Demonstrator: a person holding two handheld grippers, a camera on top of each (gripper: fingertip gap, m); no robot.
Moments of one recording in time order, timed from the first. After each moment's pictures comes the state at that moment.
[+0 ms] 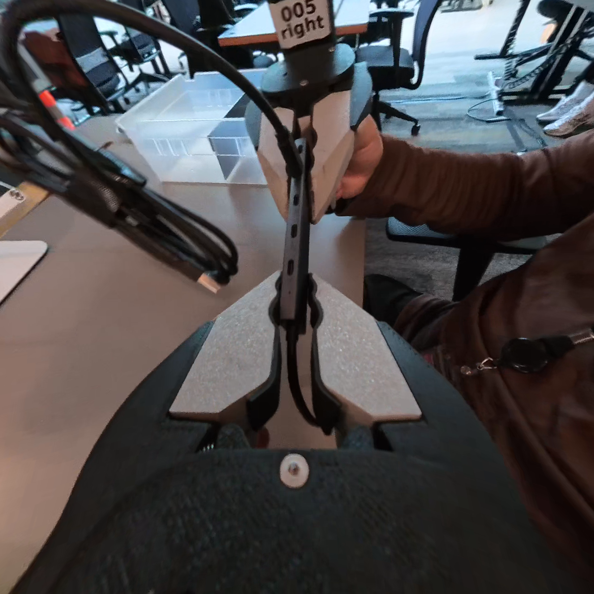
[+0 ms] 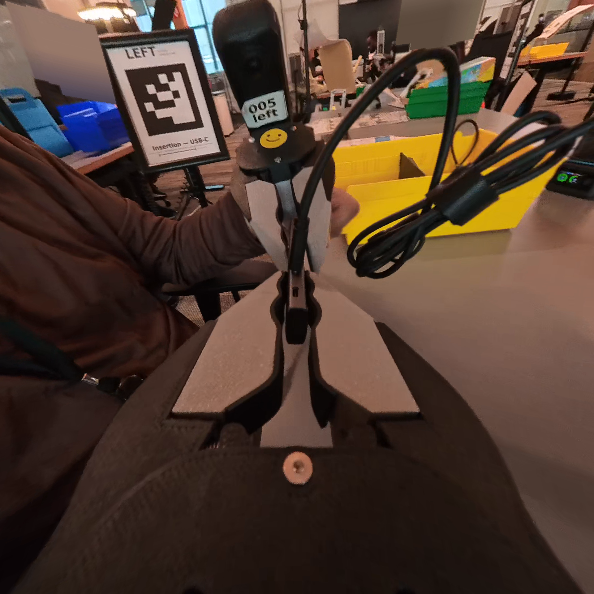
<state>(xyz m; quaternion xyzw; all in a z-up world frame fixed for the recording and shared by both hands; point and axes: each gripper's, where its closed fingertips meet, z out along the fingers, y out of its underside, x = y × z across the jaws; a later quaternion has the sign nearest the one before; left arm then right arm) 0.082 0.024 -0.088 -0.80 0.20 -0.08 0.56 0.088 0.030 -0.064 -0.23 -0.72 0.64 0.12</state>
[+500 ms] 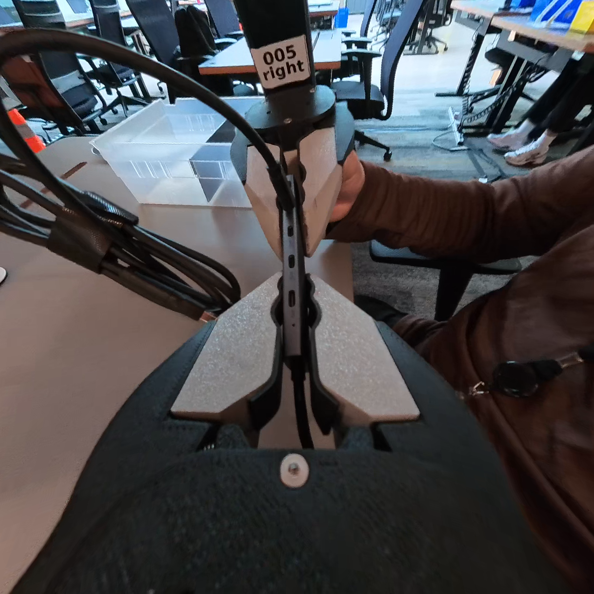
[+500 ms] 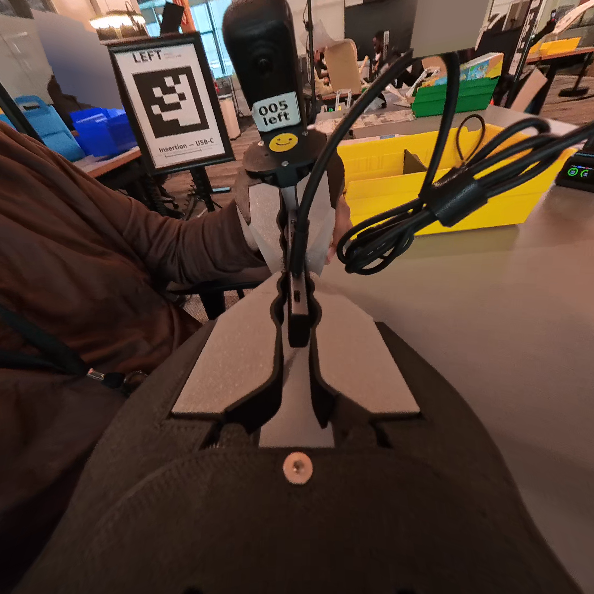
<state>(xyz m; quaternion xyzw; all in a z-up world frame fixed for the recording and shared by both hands) 0.095 0.043 -0.084 -0.78 0.21 -0.13 0.57 0.089 0.034 -0.068 -0.23 -0.72 0.64 0.11</state>
